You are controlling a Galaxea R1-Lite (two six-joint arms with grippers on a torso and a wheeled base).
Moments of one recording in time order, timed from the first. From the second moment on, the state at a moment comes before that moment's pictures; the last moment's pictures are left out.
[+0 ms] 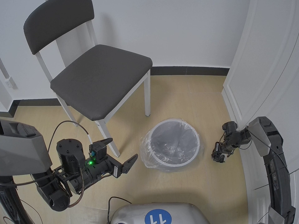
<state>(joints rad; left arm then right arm) -0.54 2.05 -0.31 -1.54 -0.05 0.13 0.00 2.82 -1.83 -0.01 -0.06 0.27</state>
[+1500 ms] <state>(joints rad) -0.55 1.98 -0.29 -1.54 -0.05 0.13 0.58 2.01 -0.85 -0.81 0.06 0.39</state>
